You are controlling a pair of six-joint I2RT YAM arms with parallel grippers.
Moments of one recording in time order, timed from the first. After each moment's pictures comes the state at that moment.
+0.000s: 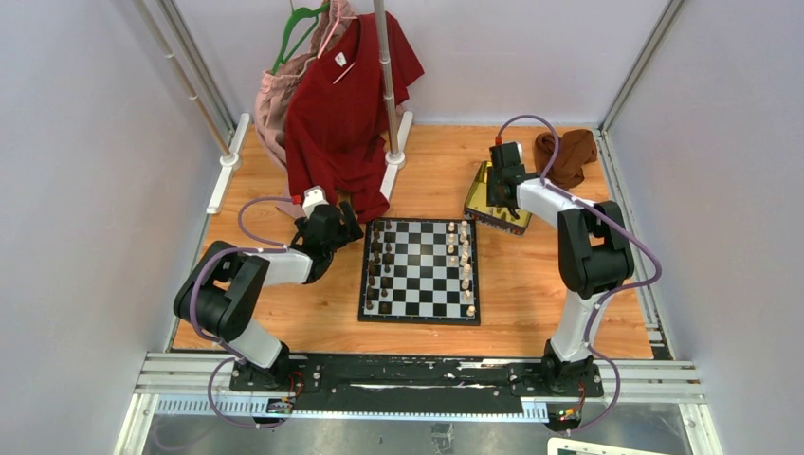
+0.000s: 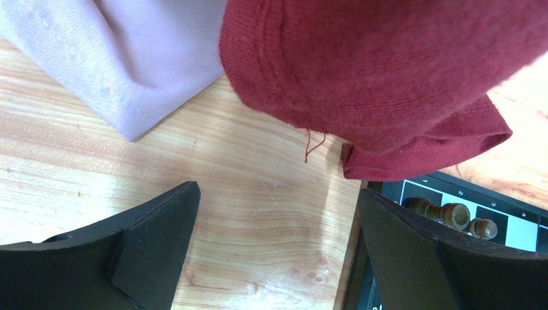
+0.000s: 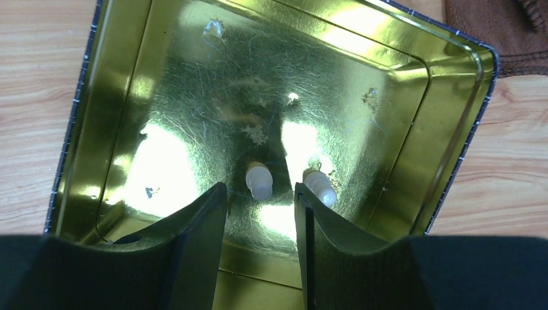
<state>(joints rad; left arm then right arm) -0.39 1.57 0.54 0.45 -0.36 -0.61 0.26 1.86 1.26 -0.27 0.29 0.18</state>
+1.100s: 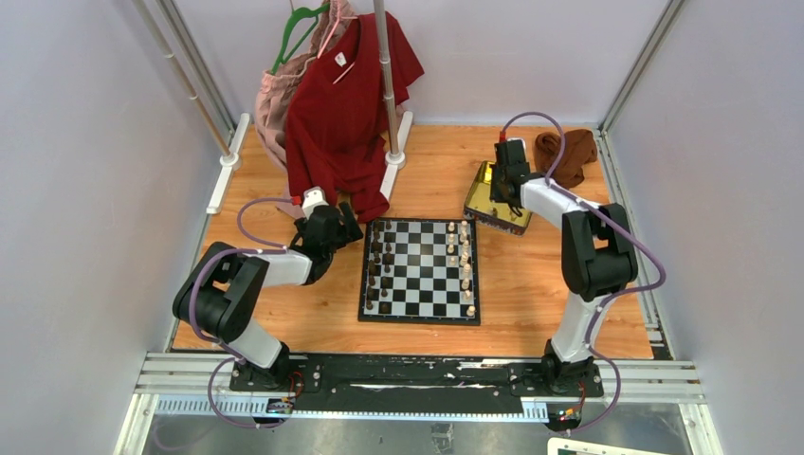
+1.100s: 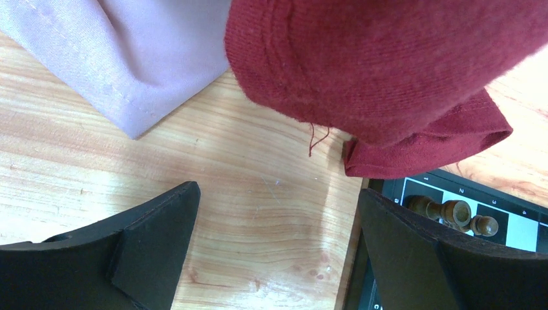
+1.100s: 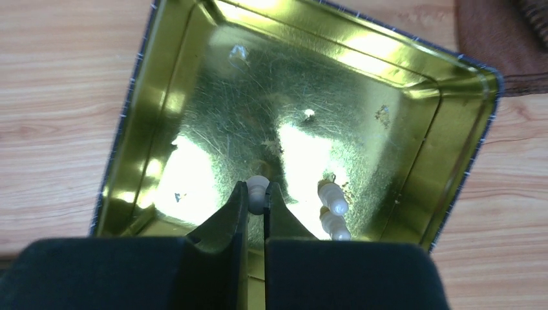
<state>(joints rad) -0.39 1.56 0.53 0.46 -0.36 -0.61 0.24 1.87 1.26 -0.23 0.21 0.20</state>
